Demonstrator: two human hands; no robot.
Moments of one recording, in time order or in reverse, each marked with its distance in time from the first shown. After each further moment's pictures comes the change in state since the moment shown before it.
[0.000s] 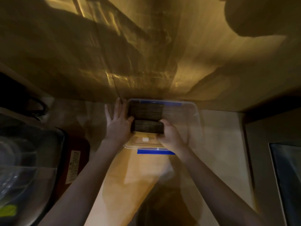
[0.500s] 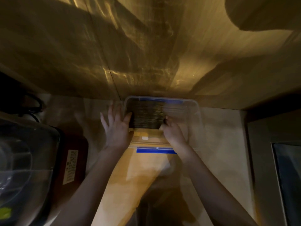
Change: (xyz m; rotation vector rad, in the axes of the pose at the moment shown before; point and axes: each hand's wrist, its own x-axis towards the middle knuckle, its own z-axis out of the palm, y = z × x) left_hand -0.013 0.007 0.015 -0.268 0.140 -0.161; right_hand 0.001 -0.011 -0.008 0.533 0.017 0.267
